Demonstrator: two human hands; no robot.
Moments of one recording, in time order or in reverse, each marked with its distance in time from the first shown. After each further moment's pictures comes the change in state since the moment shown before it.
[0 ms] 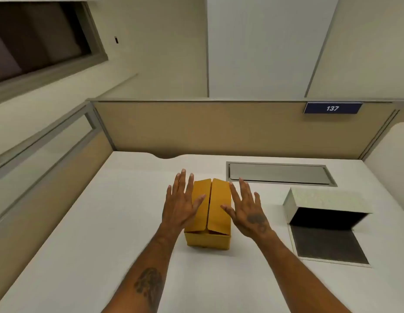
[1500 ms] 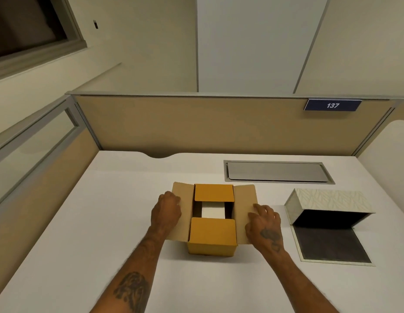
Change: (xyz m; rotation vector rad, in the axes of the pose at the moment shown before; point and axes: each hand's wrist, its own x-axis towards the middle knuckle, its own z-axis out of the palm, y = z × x) left_hand 0.034 -0.071 0.031 -0.173 -0.130 -0.240; right_hand -0.009 0.012 0.030 -0.110 0.045 0.285
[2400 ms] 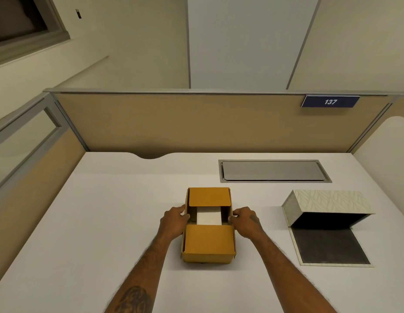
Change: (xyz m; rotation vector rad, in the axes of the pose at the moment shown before) left_hand 0.016 0.009 0.041 -0.389 -0.318 -0.167; right_hand 0.063 -0.025 0.018 0.620 -0.385 0.342
